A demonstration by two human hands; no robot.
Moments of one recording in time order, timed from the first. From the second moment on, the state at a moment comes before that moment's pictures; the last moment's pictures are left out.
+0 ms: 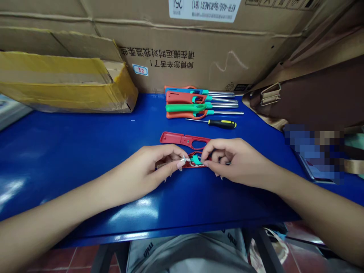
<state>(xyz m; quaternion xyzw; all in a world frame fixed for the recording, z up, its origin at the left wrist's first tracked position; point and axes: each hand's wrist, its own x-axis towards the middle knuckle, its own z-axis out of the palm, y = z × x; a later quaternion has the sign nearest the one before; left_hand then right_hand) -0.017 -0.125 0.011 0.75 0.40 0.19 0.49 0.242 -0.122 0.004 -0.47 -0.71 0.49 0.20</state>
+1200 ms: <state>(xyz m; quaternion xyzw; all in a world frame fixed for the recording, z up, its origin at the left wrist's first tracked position) -0.011 -0.123 0.003 0.78 0.38 0.23 0.44 0.239 -0.124 0.005 -0.38 -0.79 0.39 0.29</state>
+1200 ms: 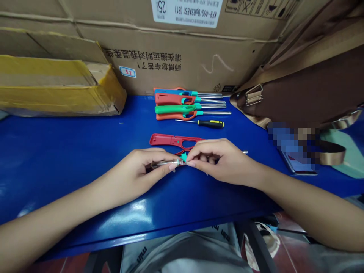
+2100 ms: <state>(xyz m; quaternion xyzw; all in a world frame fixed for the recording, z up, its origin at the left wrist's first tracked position) -0.015 -0.125 0.000 0.82 0.35 0.21 0.40 0.238 -0.126 0.007 -0.39 -0.81 0.37 0.24</state>
